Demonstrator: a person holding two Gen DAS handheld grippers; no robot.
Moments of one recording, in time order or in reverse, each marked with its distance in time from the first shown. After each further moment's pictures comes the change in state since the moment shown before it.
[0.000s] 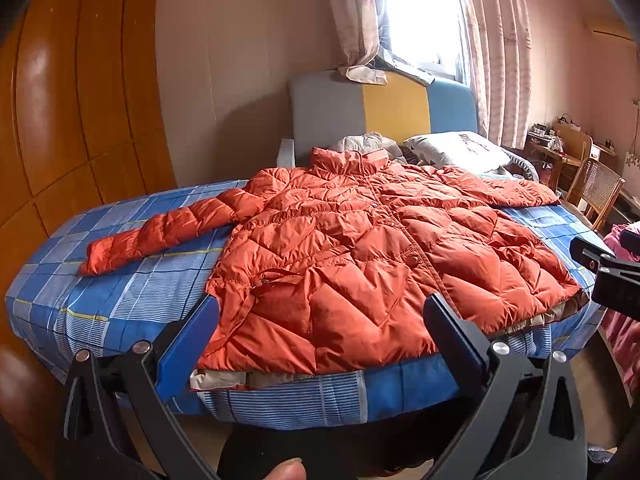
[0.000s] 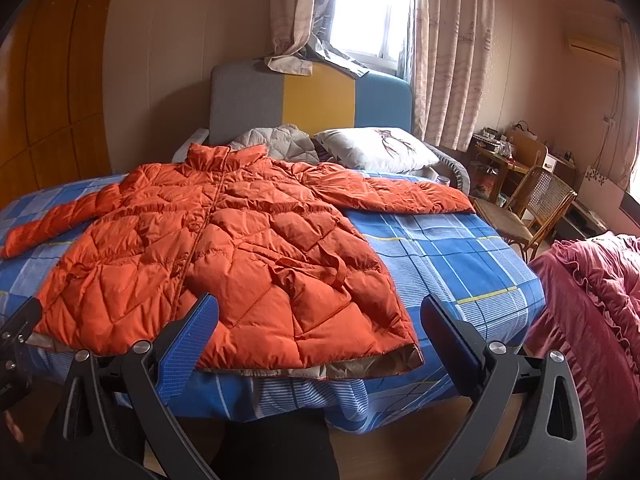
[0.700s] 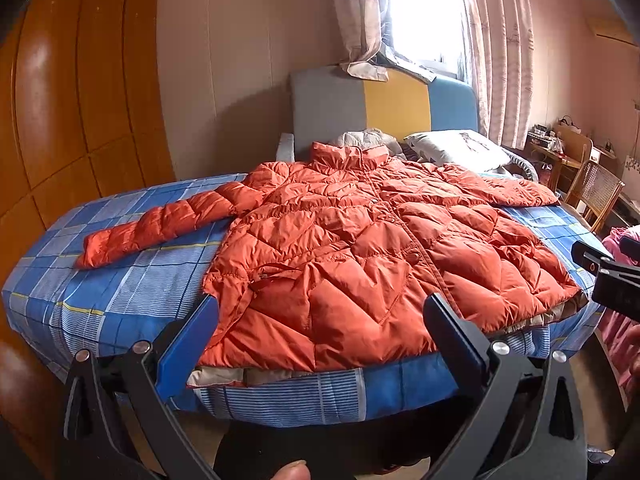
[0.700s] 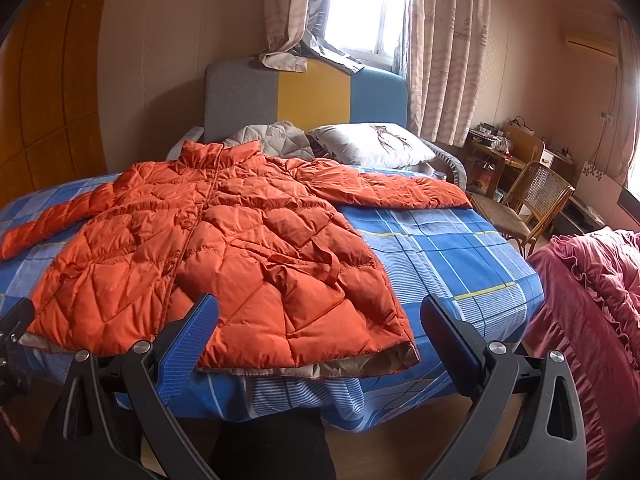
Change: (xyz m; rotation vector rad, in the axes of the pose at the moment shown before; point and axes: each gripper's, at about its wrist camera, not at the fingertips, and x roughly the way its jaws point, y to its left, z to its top) left arm 0.004 0.002 0.000 -0.013 0.020 -0.008; right arm 0.007 -0.006 -0.004 0.013 0.012 -0.010
